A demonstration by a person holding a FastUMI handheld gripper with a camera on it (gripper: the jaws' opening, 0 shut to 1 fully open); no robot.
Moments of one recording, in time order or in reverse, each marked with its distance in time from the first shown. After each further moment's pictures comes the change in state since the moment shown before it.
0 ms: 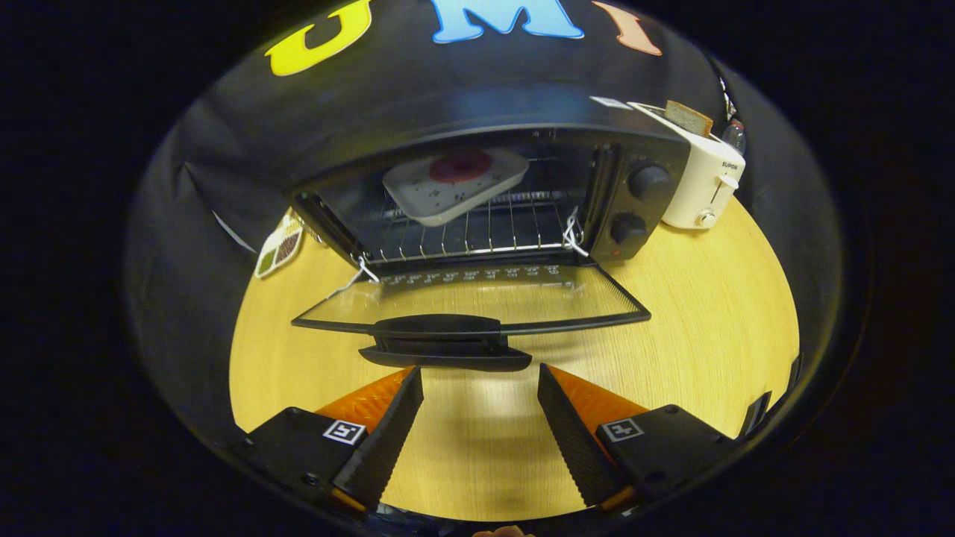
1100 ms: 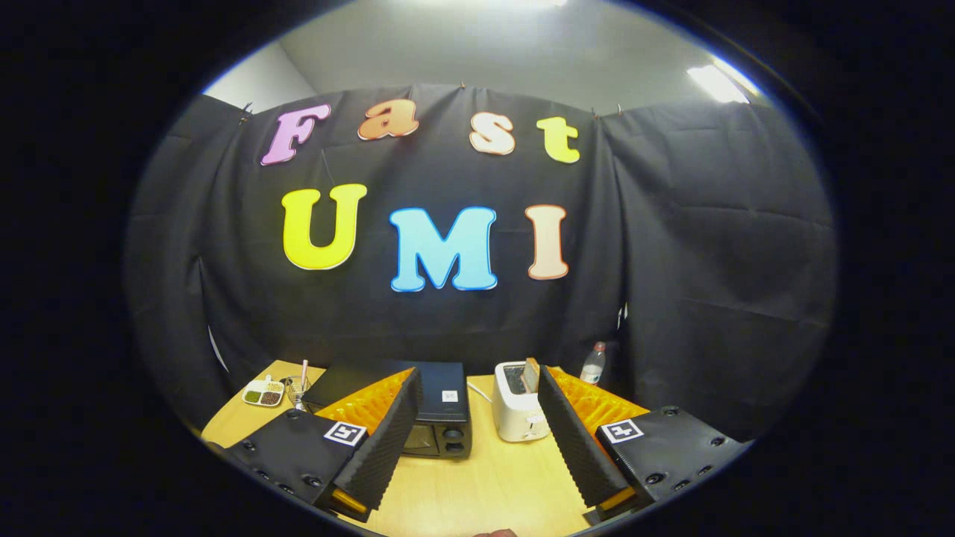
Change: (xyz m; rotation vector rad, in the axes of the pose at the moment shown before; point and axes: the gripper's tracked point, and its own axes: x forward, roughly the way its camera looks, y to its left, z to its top) arm -0.329 -0.107 0.132 -0.181 -0.878 -0.229
